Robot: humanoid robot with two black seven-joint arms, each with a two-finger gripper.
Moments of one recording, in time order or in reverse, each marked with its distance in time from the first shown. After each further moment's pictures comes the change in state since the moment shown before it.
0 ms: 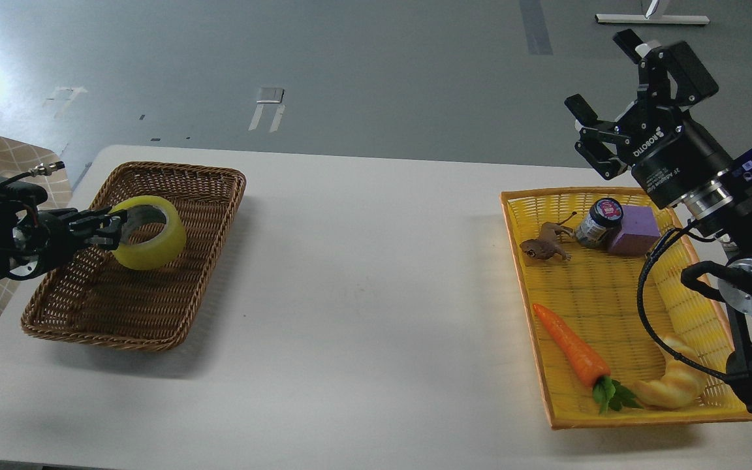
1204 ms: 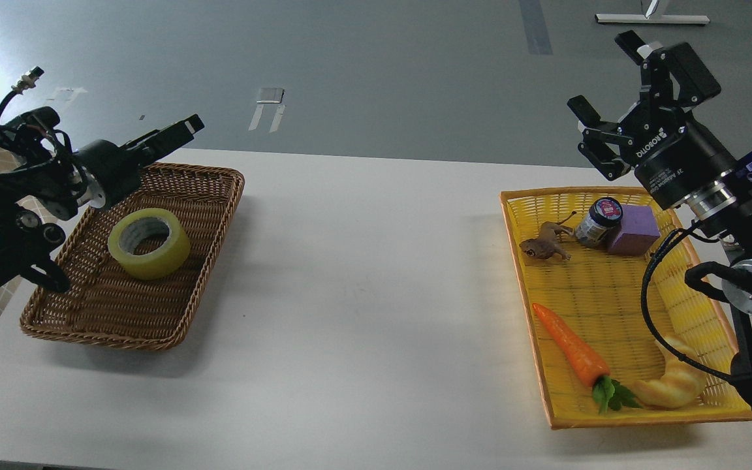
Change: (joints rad) left arm -0.179 -0.150 -0.025 -0.124 -0.676 0.030 -0.077; right arm -0.008 -0.015 -0.001 0.001 0.002 0.002 0.000
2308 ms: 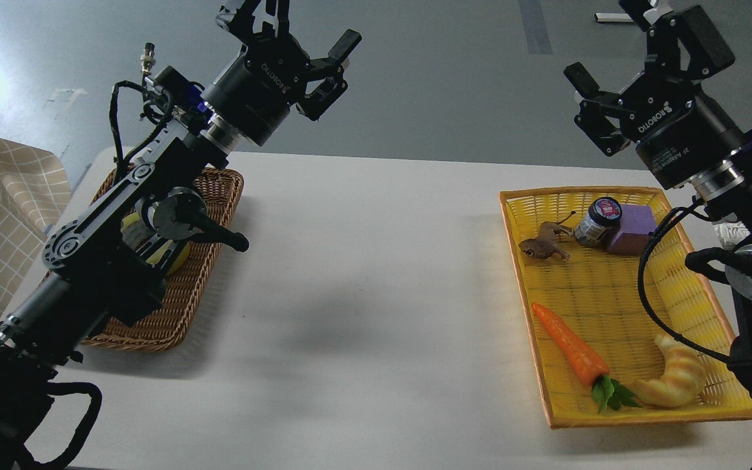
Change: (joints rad) left arm 0.100 -0.483 -0.548 -0.145 -0.493 -0.385 0.026; right arm 0.041 0.010 0.003 0.074 0.005 -0.002 0.000
